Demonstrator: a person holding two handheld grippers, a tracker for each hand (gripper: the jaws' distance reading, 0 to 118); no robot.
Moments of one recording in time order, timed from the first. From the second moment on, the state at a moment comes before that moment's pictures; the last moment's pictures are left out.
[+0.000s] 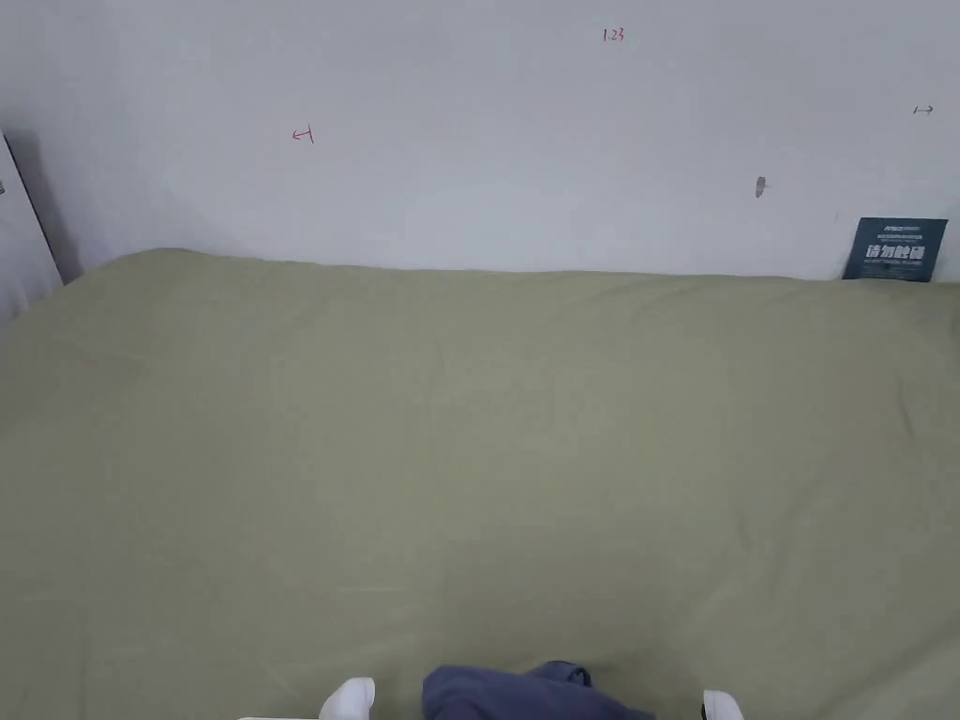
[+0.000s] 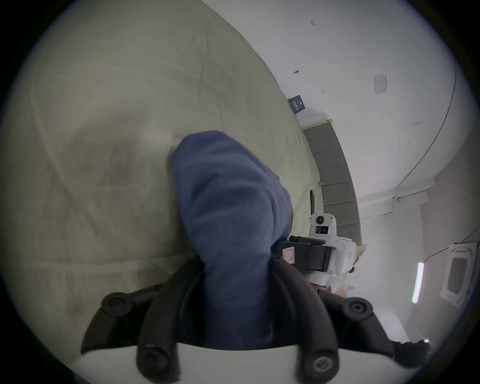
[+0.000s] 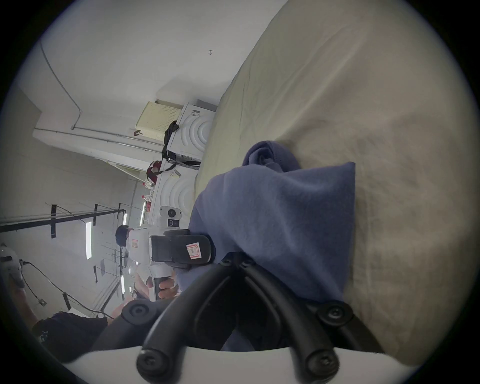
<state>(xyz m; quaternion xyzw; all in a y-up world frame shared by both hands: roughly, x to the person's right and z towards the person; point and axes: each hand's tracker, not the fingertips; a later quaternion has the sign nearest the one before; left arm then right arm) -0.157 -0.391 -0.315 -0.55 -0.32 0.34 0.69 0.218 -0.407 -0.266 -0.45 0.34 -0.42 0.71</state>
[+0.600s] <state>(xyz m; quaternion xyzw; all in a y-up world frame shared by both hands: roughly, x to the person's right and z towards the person) -0.398 -0.302 -0.409 -0.52 -0.26 0.21 0.79 0.170 -0.337 -0.280 -0.35 0.38 -0.32 0.80</state>
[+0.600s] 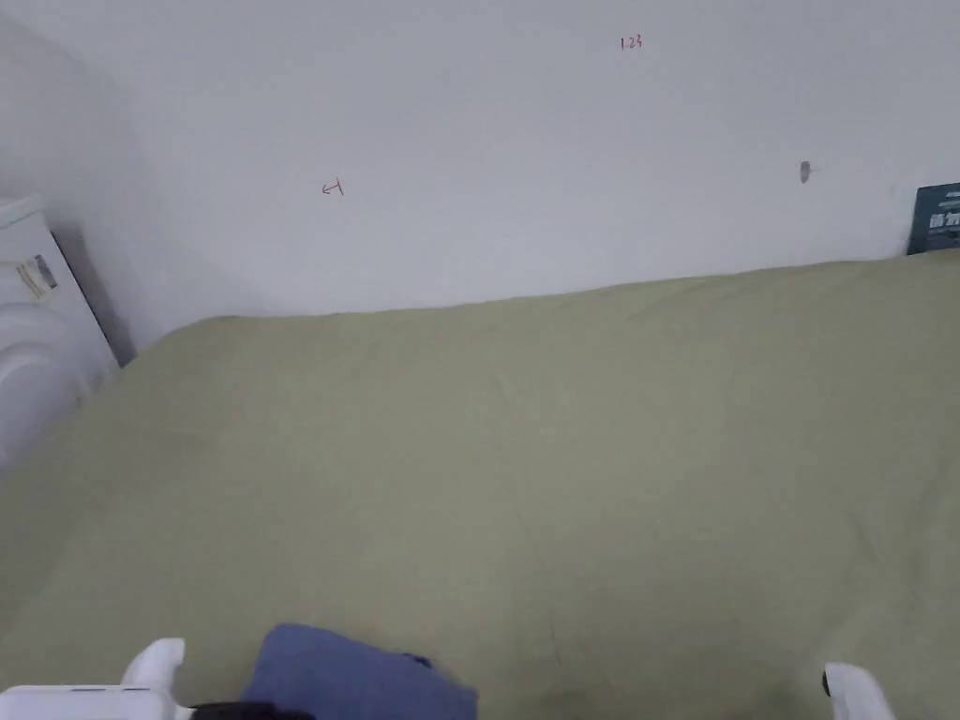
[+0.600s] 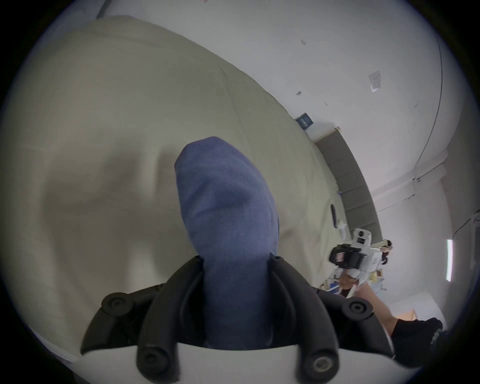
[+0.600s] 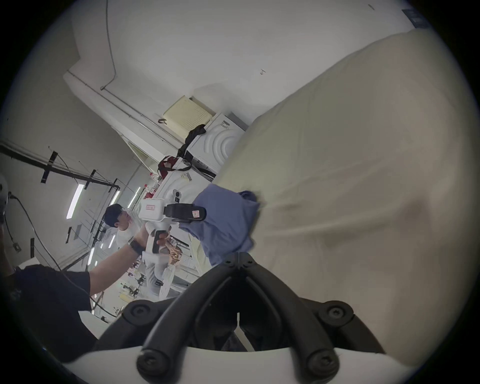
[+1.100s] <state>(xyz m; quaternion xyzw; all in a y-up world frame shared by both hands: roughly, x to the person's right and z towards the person) -0.648 -0.330 -0.373 -0.55 -0.10 0.26 0.79 0.102 -0.325 -0.273 -0.36 0.38 -0.27 0.80</state>
